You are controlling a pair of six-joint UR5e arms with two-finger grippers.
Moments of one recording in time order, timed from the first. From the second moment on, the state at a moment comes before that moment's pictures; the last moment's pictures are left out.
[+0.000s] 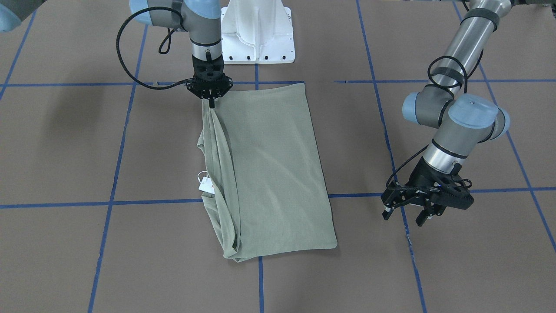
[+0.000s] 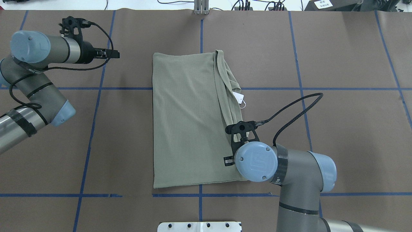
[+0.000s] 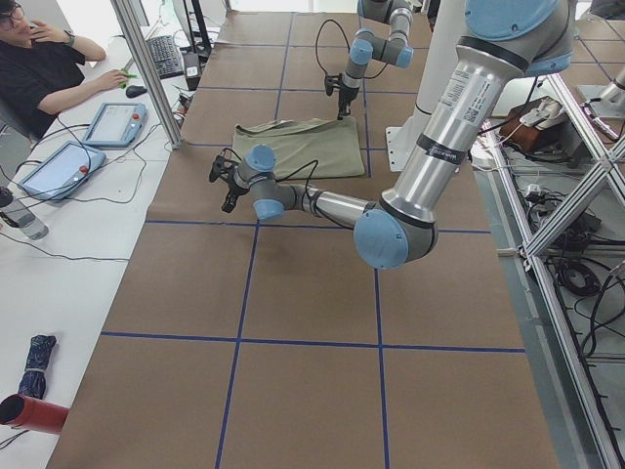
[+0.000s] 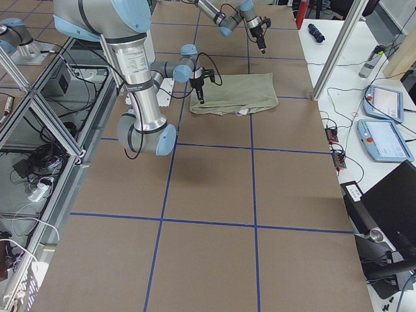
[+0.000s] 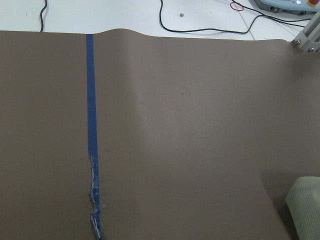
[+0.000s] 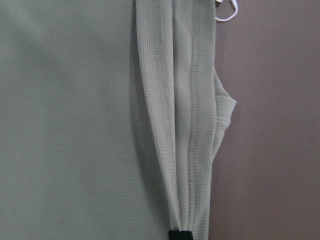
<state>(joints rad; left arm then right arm) -0.90 -2.05 -1.24 -2.58 -1.84 -0.98 0.27 -1.14 1.94 -1.67 1.54 1.23</state>
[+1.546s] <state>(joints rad) -0.78 -1.80 -1.66 -2.56 -1.90 -1.26 0.29 -1.36 1.97 -1.02 1.49 1.61</state>
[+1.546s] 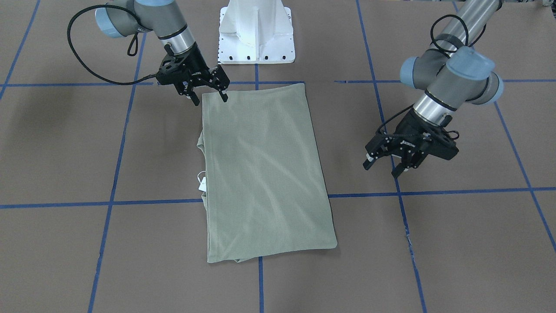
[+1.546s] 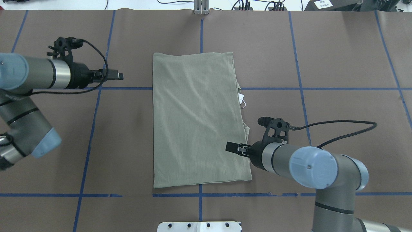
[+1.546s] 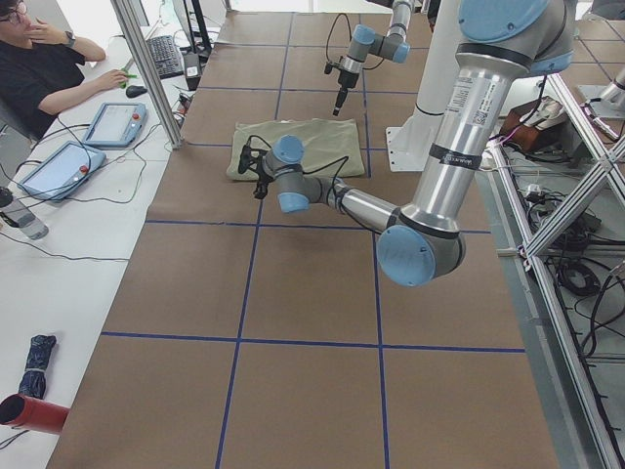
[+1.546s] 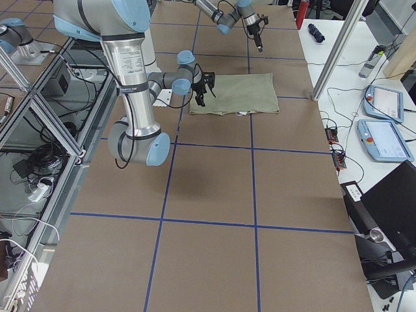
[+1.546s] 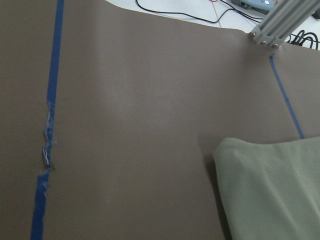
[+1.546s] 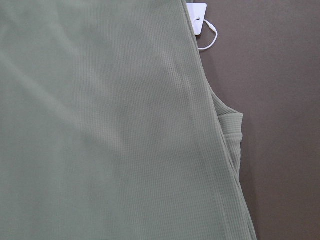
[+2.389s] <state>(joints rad) -0.22 -1.62 -2.00 -2.42 -1.36 -1.99 0.29 -1.45 2.00 -0.91 1.37 1.80</state>
